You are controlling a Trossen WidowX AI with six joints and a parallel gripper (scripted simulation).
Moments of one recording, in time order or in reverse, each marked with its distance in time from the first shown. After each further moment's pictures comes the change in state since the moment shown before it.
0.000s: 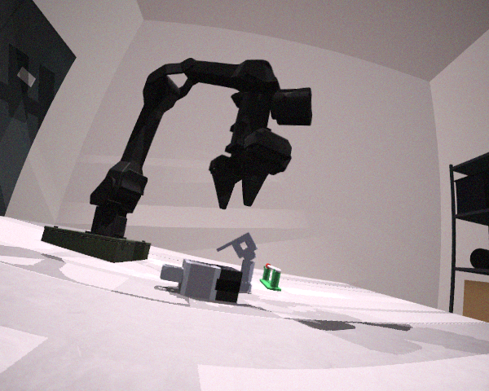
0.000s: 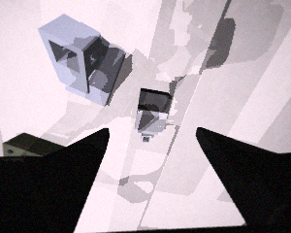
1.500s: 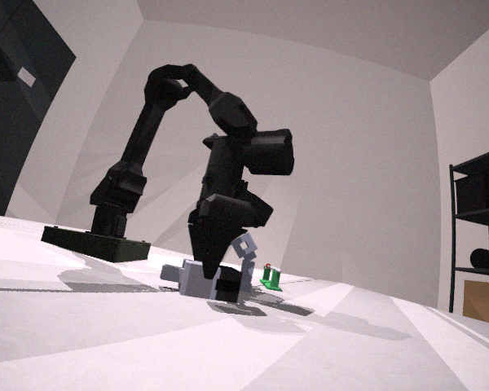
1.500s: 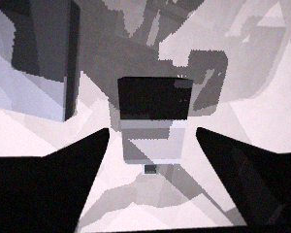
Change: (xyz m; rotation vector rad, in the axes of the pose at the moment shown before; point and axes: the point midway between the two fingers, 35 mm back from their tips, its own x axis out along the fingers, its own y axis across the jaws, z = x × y) arm 0.108 -0.008 -0.031 0.160 0.002 -0.021
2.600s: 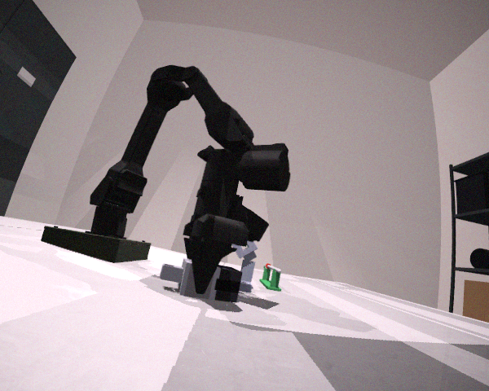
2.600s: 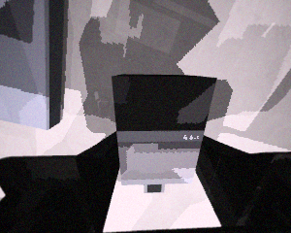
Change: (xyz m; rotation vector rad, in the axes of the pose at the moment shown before) arm 0.024 0.002 -0.003 -0.001 0.004 0.002
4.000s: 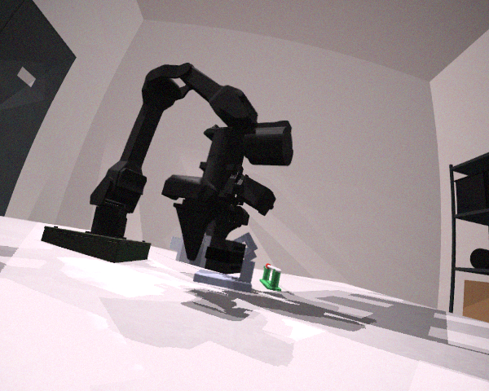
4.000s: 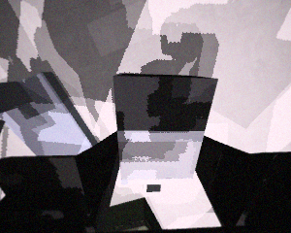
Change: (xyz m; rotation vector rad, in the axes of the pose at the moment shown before) arm -0.042 0.002 -0.001 0.647 0.011 0.005
